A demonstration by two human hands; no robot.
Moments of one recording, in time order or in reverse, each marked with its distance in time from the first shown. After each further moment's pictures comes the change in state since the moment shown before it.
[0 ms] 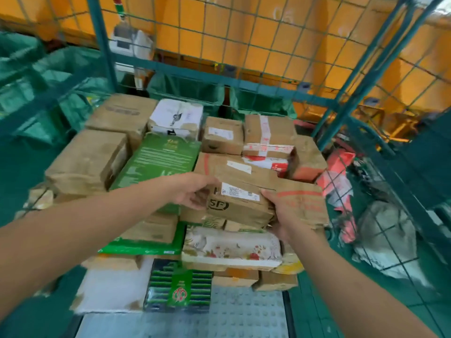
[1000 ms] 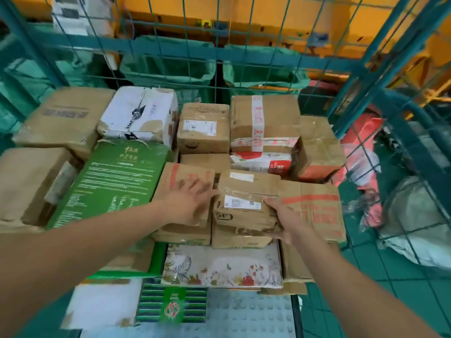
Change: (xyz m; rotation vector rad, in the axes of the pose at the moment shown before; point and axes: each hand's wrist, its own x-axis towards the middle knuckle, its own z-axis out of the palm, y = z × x) left_hand 0.208 0.044 0.020 1.578 0.066 0.315; right_hand 0.196 -0.042 -0.099 -0.011 0.067 0.284
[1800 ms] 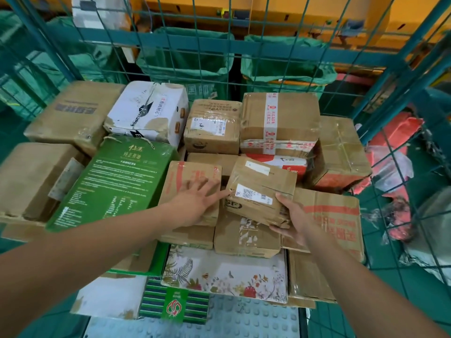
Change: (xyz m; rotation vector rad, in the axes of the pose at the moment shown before) left_hand 0.037 0.009 0.000 0.021 -0.020 -0.064; right_hand 0.074 -0.023 -0.025 0.024 -0.060 0.004
